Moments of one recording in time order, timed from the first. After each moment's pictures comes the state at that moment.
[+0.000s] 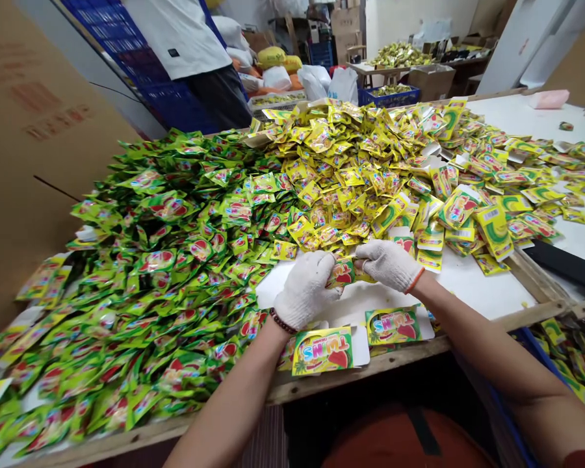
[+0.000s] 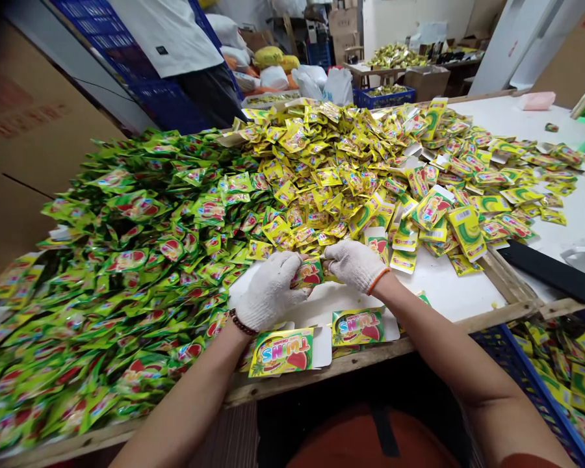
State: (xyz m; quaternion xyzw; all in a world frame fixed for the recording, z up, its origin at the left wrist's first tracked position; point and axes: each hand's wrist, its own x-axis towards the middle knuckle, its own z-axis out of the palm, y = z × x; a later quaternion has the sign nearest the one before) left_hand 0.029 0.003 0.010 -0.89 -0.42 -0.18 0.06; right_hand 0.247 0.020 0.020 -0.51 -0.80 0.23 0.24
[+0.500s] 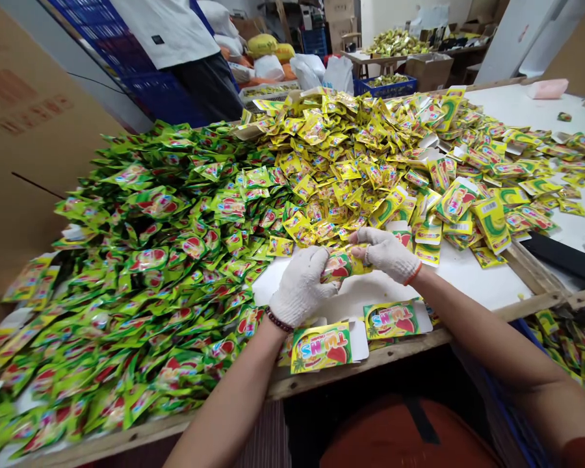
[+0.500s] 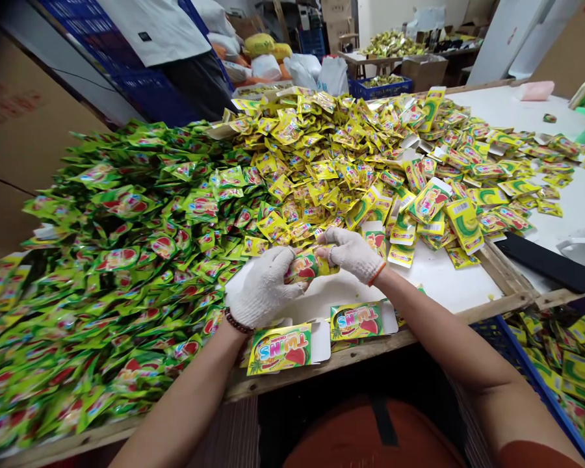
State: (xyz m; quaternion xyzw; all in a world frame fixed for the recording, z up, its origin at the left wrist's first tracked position) left_hand 0.030 0.003 0.007 -0.87 -0.44 -0.22 0.03; right_hand 0.243 0.021 0.012 -0.48 -0.60 0.48 0.41
